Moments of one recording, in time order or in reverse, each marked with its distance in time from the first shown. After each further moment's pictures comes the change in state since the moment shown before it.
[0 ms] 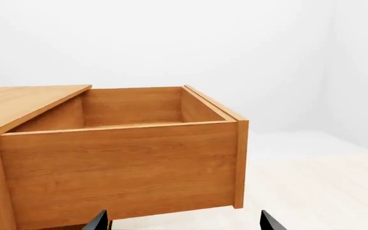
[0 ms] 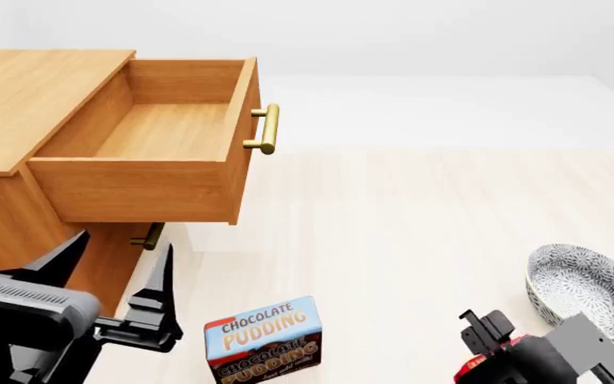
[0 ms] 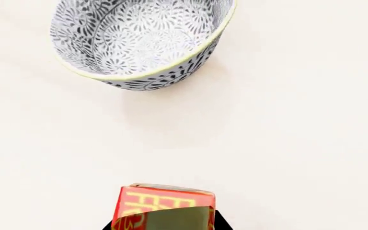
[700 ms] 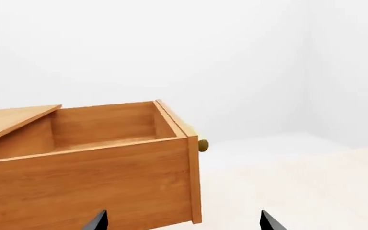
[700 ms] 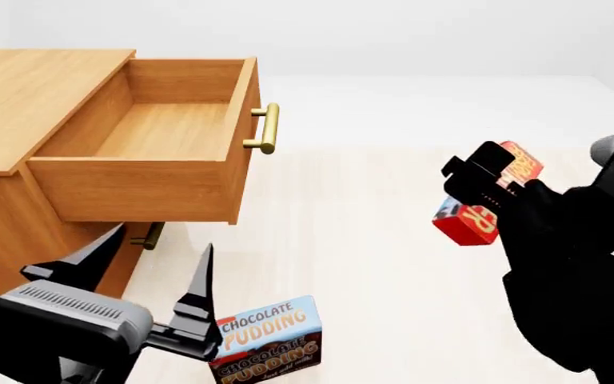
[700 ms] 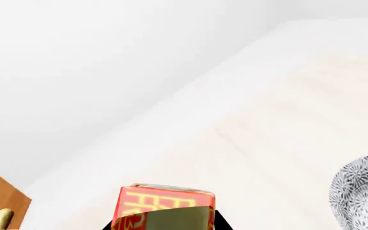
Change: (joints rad) left arm -0.127 0.058 0.164 0.093 0.090 -0.101 -0.067; right arm 0.477 0.243 -0.098 -0.255 0.457 0.211 -0.050
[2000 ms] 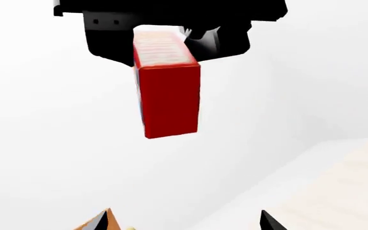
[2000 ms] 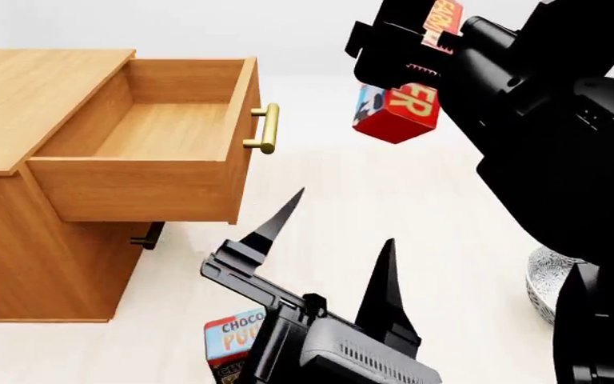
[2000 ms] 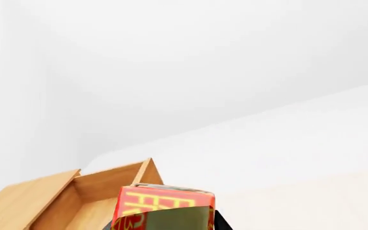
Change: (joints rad) left arm -0.651 0.418 0.995 -0.042 0.637 -0.469 -0.309; right arm 0.614 -0.052 -0.269 0.193 0.393 0.095 0.138
